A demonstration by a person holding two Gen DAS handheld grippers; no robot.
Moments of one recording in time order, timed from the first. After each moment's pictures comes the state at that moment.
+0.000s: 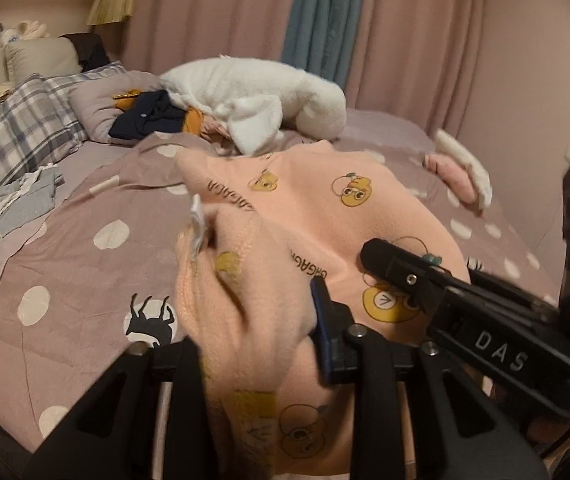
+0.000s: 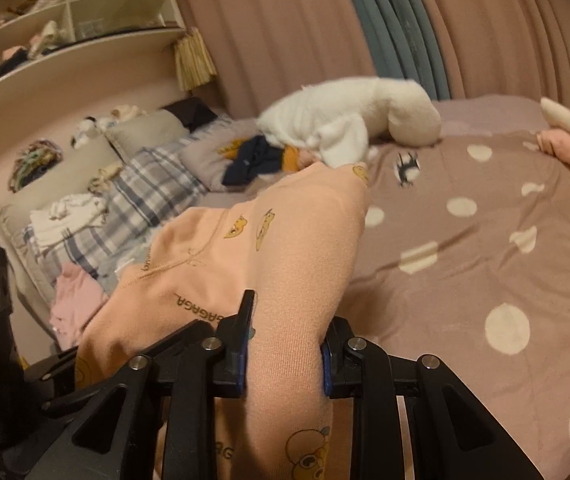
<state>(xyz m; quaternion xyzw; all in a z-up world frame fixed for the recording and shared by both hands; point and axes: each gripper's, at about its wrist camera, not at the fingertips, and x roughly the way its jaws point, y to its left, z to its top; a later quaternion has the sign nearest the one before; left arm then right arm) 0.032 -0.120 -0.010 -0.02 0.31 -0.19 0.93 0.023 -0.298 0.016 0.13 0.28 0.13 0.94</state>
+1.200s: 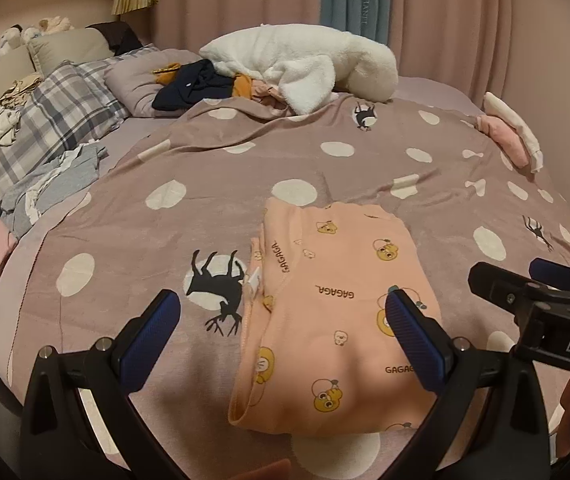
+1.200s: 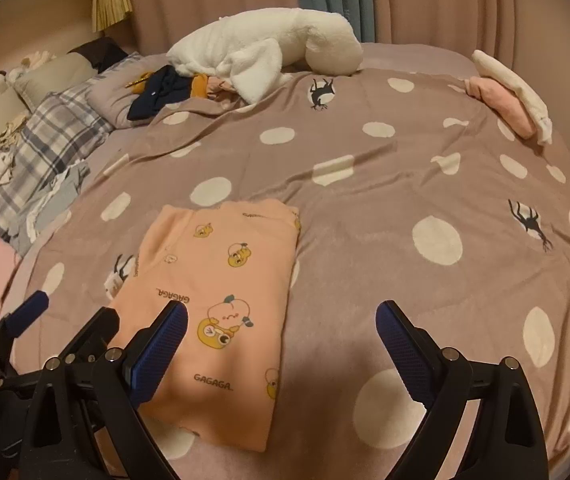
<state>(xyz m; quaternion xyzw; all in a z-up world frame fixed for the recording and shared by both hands) 0.029 -0.080 -0.050 0.02 0.35 -0.11 0.93 0.014 -0.292 -0.017 0.10 0.41 -0.02 0.91</state>
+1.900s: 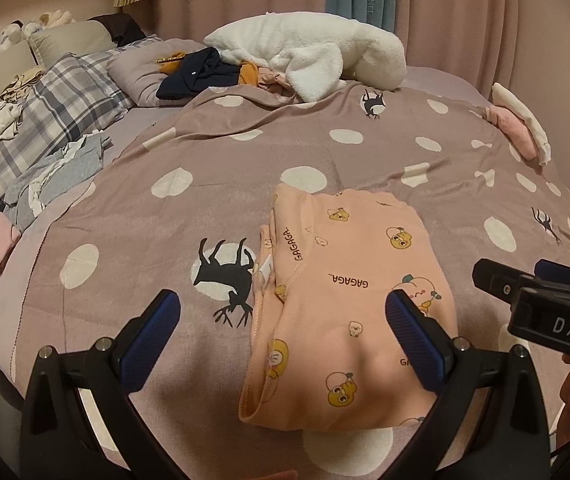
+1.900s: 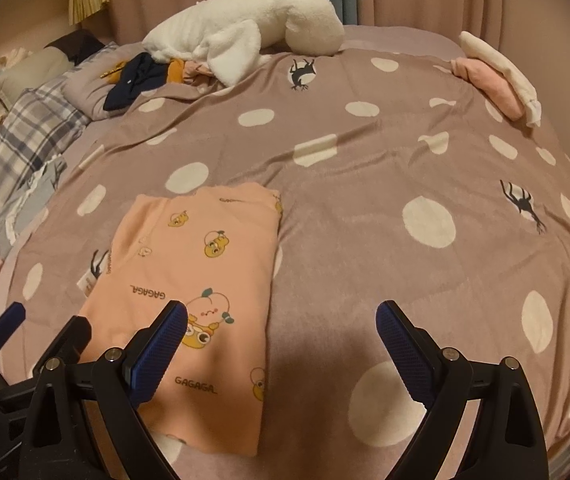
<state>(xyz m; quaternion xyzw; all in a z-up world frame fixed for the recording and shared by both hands) 0.035 -0.073 -0.057 0.03 0.37 -0.10 0.92 0.025 -0.294 -0.028 0.10 0.44 -0.06 0.89</state>
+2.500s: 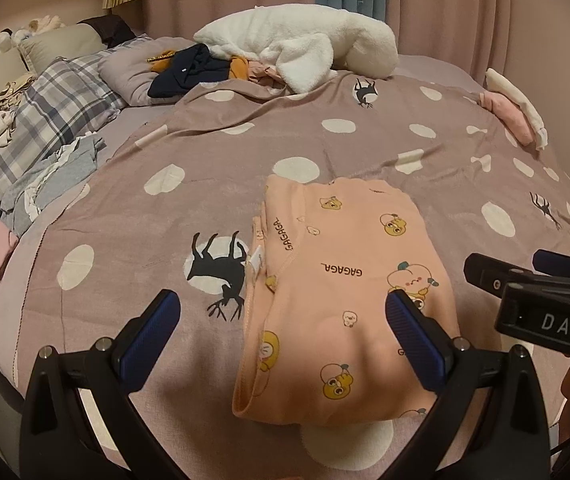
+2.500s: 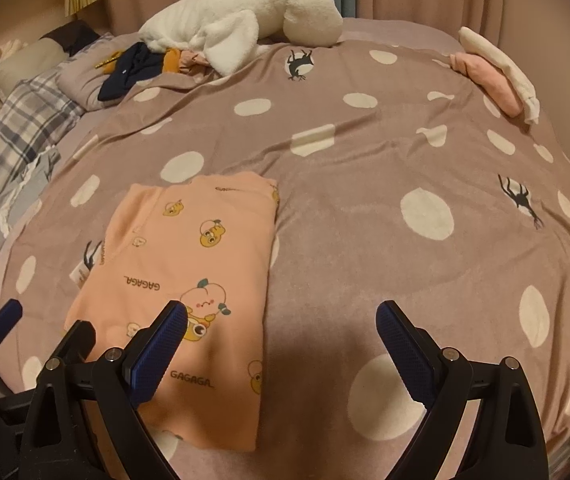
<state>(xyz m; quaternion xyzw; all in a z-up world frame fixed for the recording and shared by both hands) 0.034 -0.080 -0.062 0.05 0.38 -0.11 0.92 0.026 -0.290 -0.032 0.09 0.45 -0.07 0.88</state>
